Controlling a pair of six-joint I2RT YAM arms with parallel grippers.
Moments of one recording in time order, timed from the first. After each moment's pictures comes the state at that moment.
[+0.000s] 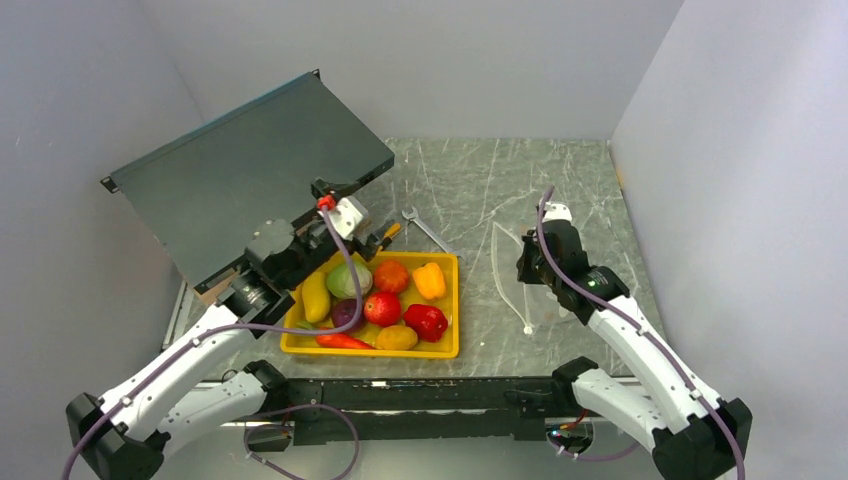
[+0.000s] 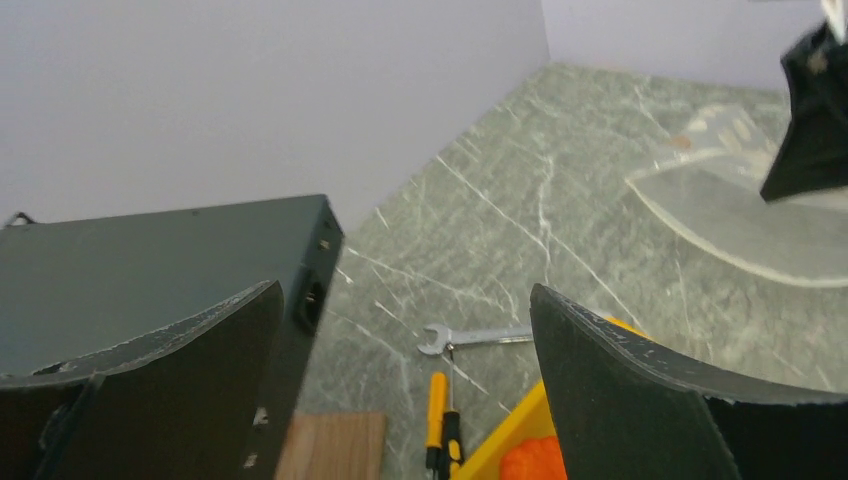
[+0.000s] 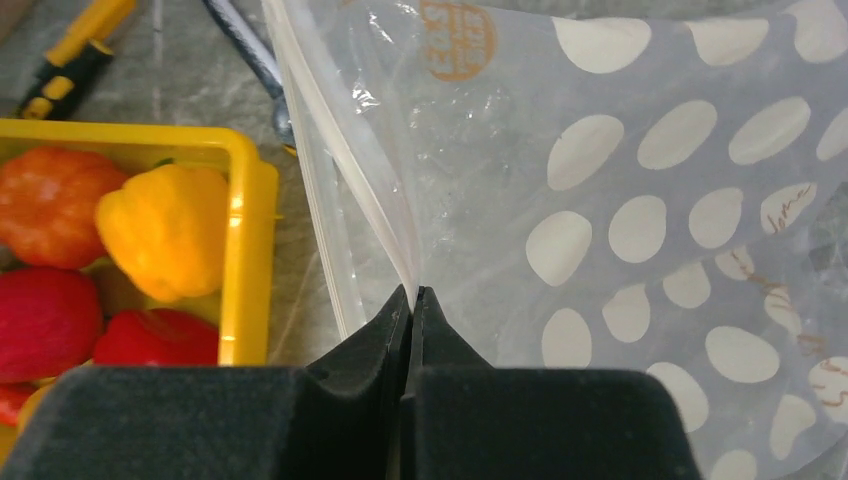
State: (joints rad) left arm -0.65 0.84 0.81 0.17 0.11 0.31; right arm 0.42 0.91 0.77 -0.60 0.19 0.39
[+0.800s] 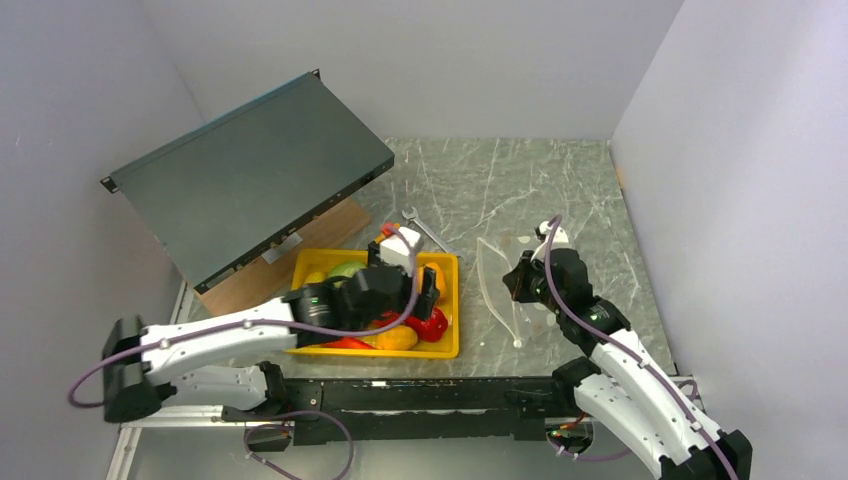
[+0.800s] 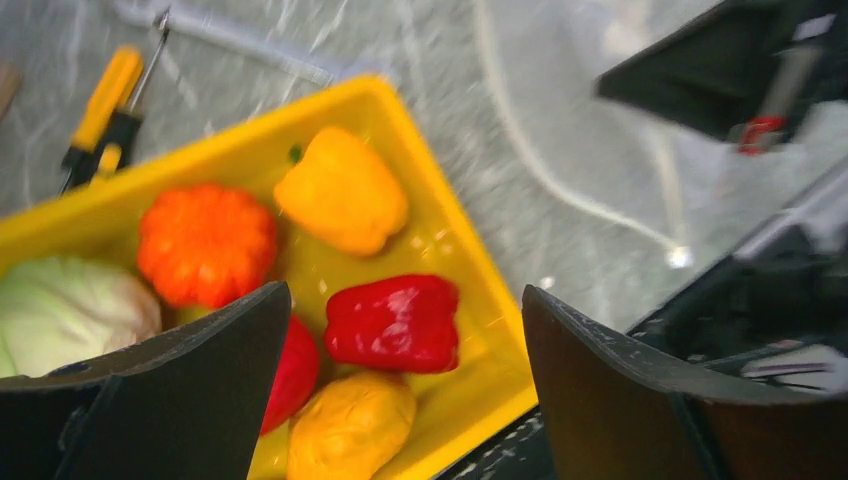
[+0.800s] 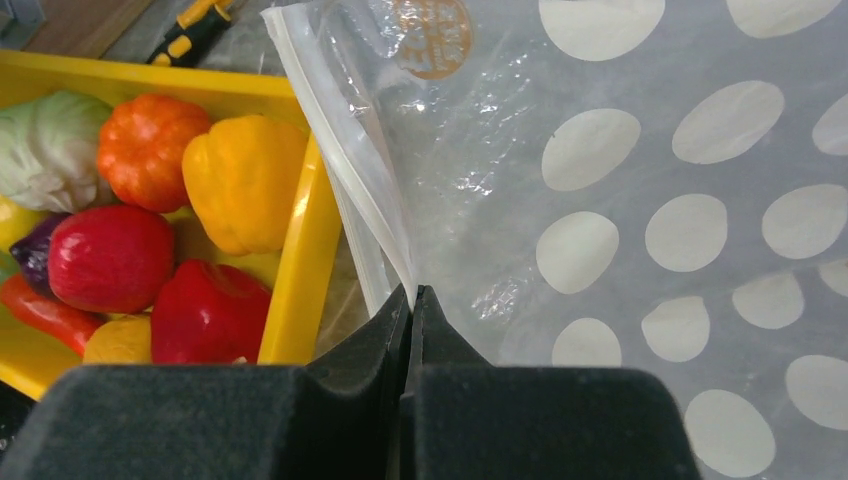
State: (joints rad) left arm -1.17 1.07 0.88 -0.23 -0.40 -0.47; right arm 0.42 0.69 0.53 -0.40 0.00 0.42
